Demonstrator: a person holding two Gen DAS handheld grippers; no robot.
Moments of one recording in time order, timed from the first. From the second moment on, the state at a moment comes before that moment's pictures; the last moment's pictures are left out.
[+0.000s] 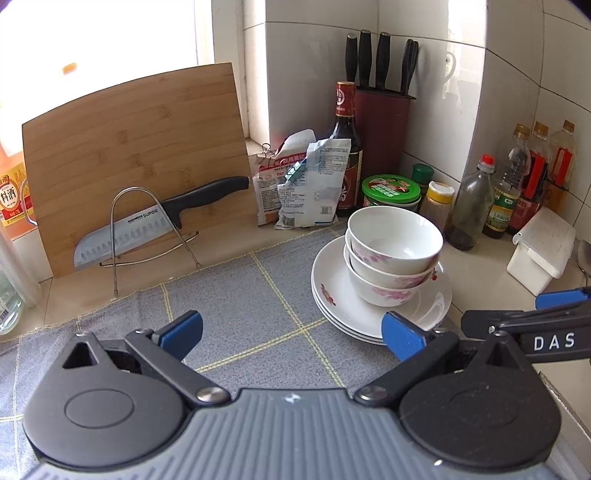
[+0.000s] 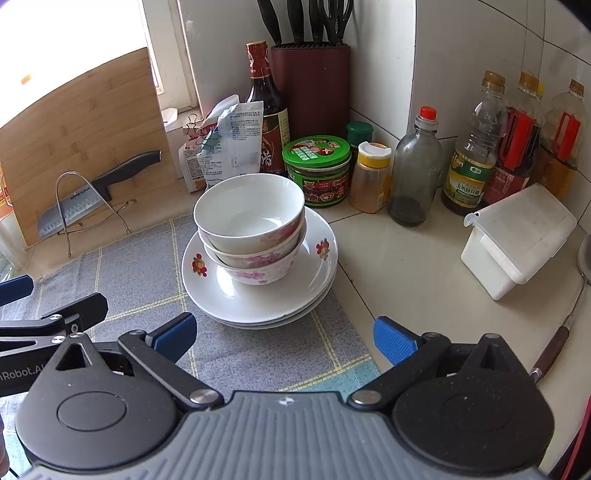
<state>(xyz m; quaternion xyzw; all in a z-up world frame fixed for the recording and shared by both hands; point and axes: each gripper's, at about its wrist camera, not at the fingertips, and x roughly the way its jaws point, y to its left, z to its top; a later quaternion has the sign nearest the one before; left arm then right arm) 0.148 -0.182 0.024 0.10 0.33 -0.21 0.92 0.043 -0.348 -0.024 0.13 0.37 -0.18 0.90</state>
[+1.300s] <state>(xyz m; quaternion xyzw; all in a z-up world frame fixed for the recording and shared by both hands) 0.152 -0.187 0.025 0.09 0.34 -0.21 0.91 0.047 -0.350 -0.022 0.12 0.37 -0.19 0.90</state>
